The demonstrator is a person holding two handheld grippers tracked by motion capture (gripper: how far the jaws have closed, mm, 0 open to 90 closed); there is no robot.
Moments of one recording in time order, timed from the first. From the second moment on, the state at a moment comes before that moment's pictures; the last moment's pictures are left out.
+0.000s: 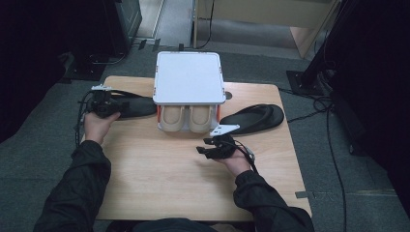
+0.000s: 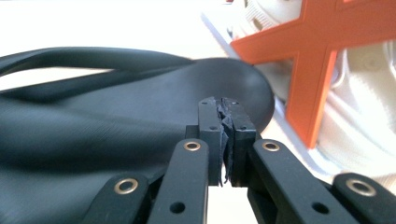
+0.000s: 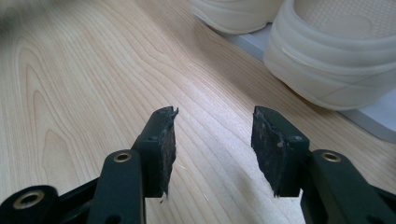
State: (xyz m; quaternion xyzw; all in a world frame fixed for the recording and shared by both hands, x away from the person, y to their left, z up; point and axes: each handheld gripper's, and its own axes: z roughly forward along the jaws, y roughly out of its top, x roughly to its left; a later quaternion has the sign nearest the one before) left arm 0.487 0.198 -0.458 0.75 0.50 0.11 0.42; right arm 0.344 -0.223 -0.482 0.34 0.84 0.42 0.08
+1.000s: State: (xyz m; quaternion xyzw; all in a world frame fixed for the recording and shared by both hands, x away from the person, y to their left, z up) left arm 0.480 0.192 -0.484 0.77 0.51 0.08 0.39; right arm 0.342 -0.229 -0.480 0.35 0.83 0.42 0.08
